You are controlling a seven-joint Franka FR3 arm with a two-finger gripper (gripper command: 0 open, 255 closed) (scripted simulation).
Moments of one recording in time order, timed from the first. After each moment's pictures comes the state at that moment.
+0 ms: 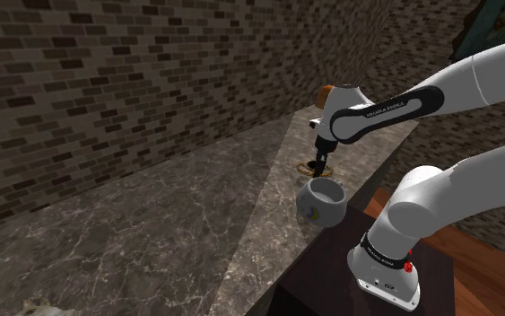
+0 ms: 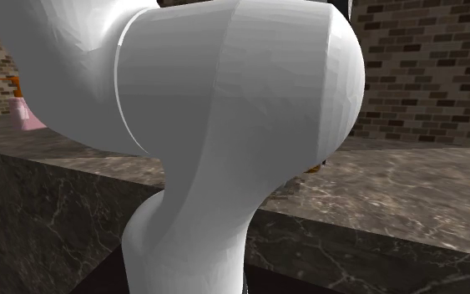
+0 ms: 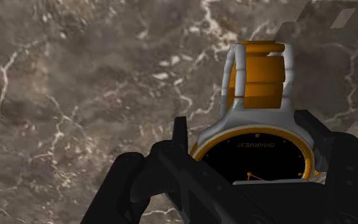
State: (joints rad) arm -0.13 -0.59 -0.31 -2.88 -0.24 2.30 -0.57
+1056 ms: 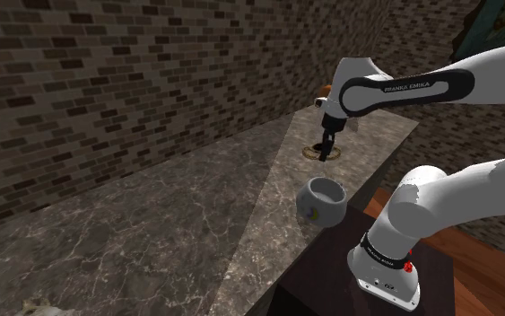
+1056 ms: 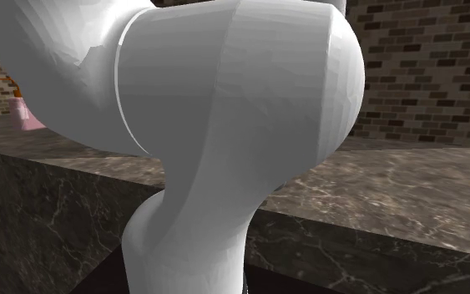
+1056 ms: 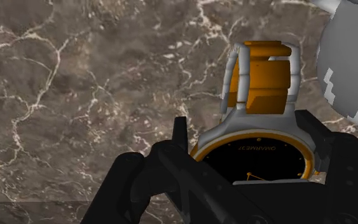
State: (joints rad) arm -0.12 -0.74 -0.27 -2.74 -0.20 2.02 -0.57
